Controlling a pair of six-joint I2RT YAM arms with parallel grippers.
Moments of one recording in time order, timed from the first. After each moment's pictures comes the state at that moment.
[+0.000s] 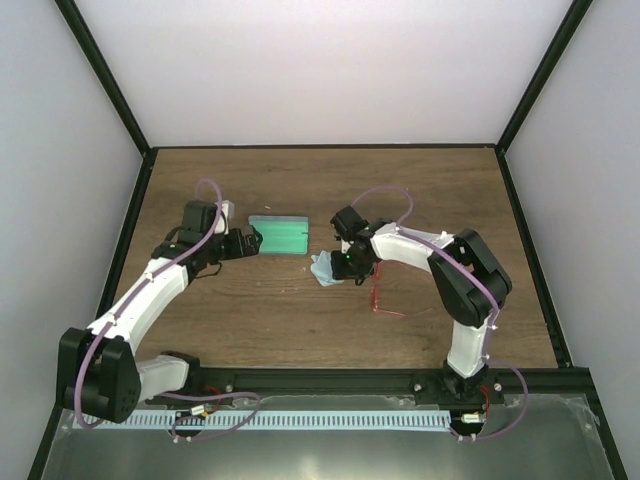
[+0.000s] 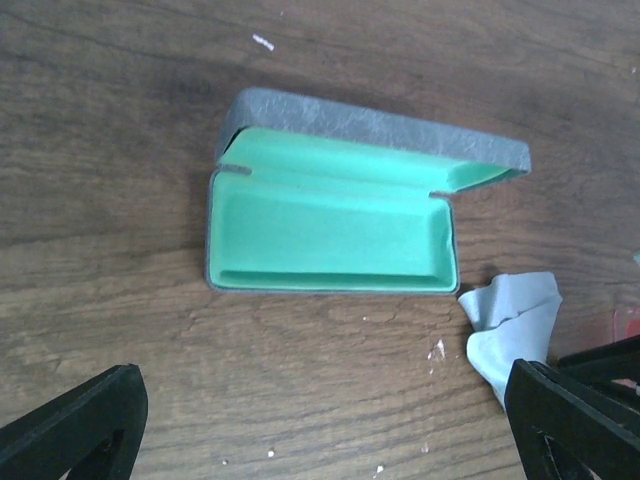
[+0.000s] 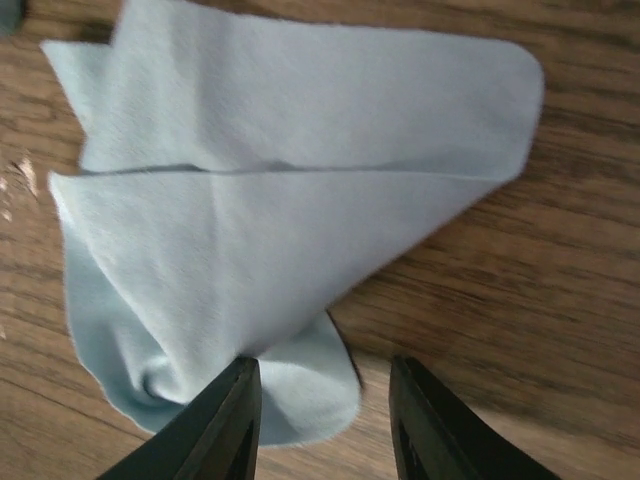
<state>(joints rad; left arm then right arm) -0.25 1.21 0.81 -0.42 0.21 -0.39 0.66 1.84 1.15 -0.60 -0.18 0.50</state>
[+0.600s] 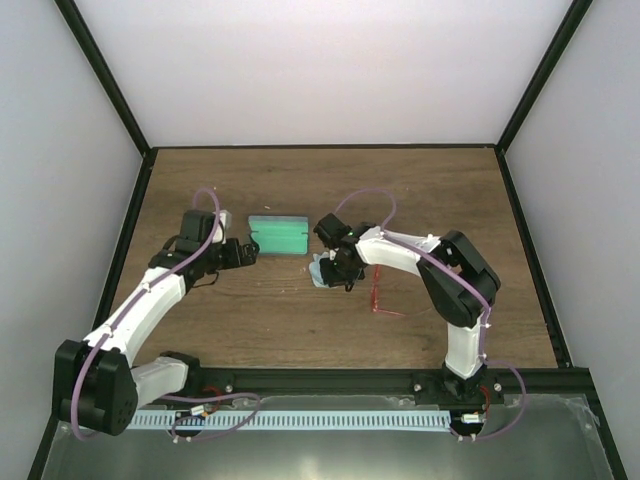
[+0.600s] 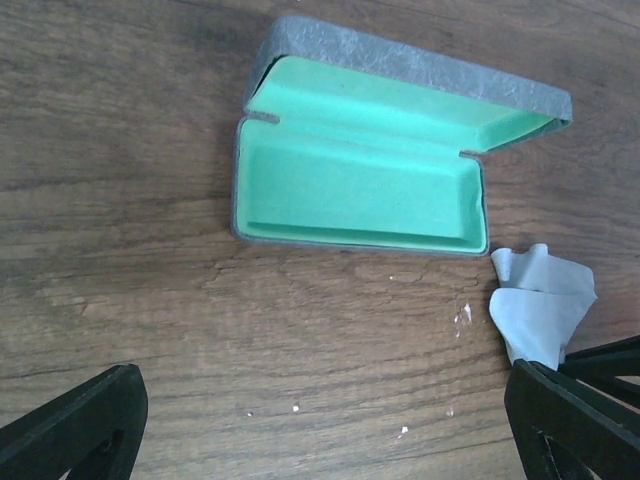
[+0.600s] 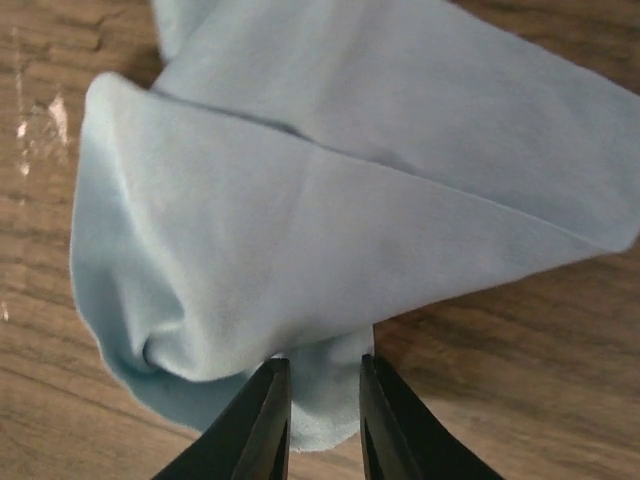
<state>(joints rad) -0.25 1.15 0.75 -0.46 0.19 -0.39 0.76 1.89 1.22 -0.67 -0.10 0.54</state>
